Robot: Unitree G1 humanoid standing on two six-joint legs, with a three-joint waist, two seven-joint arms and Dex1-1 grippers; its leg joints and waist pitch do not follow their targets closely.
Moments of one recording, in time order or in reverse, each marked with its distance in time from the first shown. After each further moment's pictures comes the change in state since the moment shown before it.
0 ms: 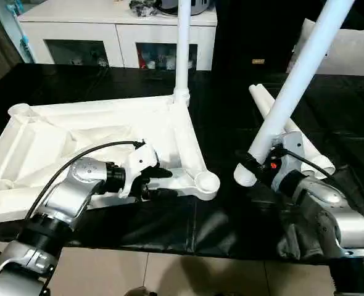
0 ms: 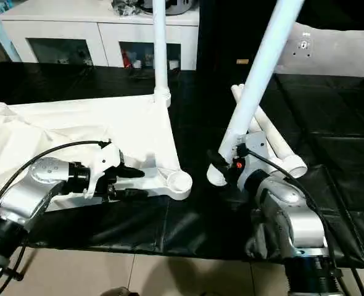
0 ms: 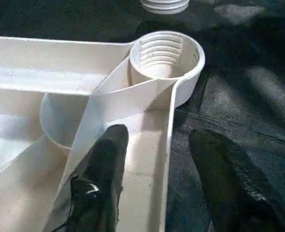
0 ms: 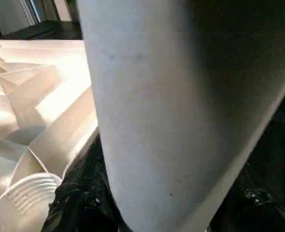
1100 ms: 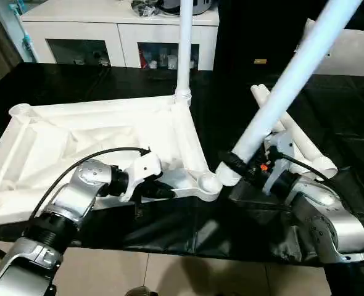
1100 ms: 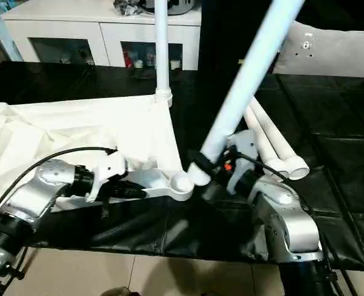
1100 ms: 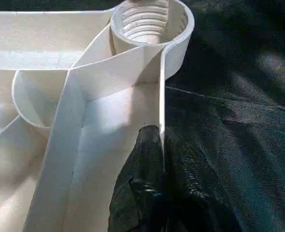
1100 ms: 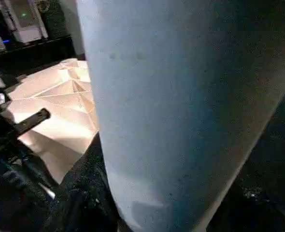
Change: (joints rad) left arm -0.018 -0.019 -0.026 0.071 0.075 -0.070 -0.066; right arm 0.022 -0.005 0.037 -0.089 0.092 -0.008 0.181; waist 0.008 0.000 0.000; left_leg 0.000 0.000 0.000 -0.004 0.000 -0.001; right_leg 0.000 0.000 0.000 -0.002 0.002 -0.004
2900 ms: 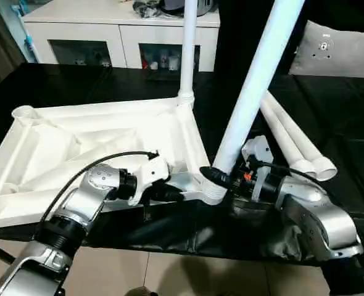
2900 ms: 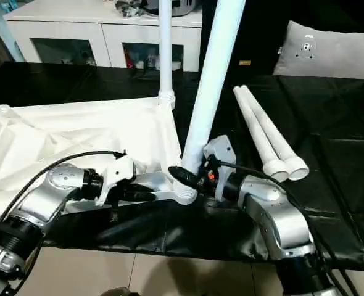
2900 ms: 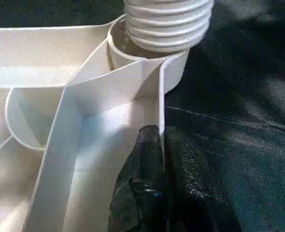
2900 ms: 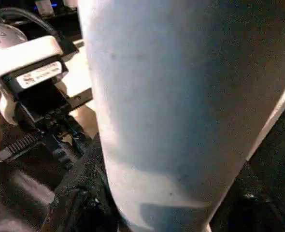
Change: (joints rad) left arm 0.017 -0.045 -0.001 0.008 0.024 -0.051 0.001; right arm -0.061 -0.053 0.133 0.035 -0.044 0.032 0.119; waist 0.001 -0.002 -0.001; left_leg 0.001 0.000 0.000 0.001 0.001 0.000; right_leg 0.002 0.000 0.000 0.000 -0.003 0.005
